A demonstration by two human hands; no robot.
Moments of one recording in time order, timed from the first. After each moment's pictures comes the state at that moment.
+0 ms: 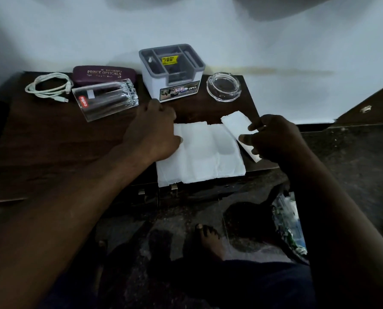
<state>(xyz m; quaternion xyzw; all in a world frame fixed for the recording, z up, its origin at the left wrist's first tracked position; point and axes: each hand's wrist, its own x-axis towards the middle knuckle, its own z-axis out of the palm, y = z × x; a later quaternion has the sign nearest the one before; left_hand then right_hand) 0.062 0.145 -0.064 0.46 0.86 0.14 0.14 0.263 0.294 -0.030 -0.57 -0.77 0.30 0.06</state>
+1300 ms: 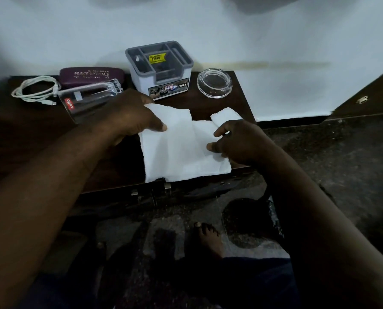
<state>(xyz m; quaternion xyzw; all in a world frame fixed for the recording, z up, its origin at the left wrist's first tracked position) 0.027 0.155 -0.043 0.32 0.82 0.34 0.34 0.244 0.278 -0.046 -0.51 -0.78 0.36 -0.05</state>
